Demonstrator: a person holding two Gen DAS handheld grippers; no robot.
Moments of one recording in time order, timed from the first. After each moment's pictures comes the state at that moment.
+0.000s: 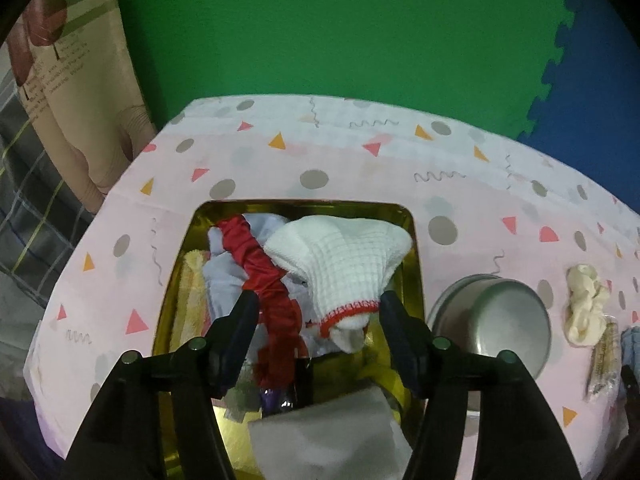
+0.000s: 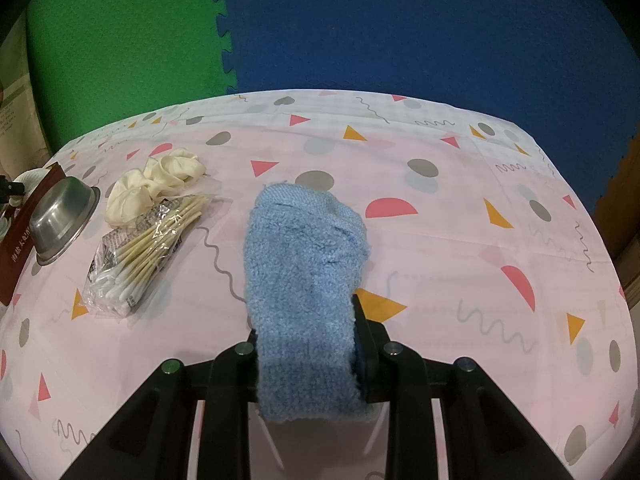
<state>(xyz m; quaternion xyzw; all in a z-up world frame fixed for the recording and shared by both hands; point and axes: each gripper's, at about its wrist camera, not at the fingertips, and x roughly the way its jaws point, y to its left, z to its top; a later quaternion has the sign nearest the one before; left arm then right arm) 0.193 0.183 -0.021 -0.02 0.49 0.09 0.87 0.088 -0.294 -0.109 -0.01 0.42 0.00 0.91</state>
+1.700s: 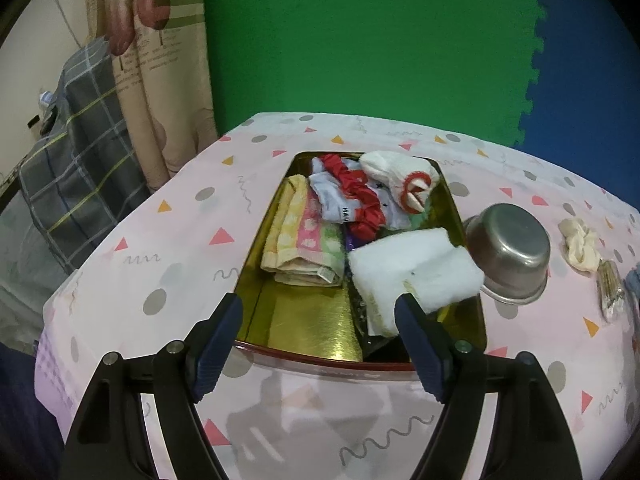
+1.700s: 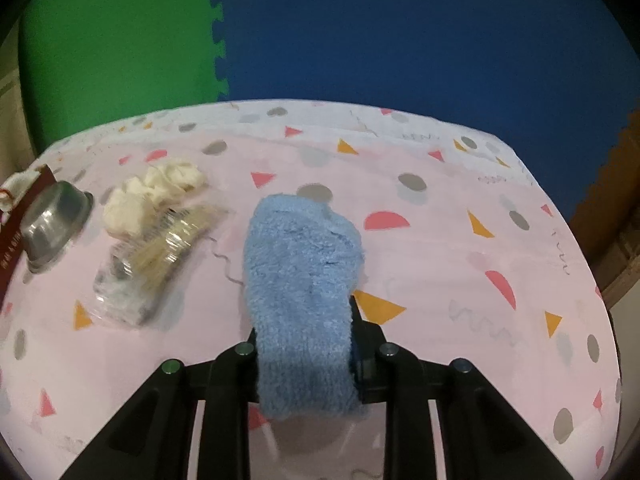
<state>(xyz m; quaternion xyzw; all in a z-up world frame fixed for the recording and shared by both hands) 0.044 0.210 -0.026 -0.02 0.40 0.13 0.91 0.081 -0.272 -0.088 -0.03 0.40 -0.04 0.91</state>
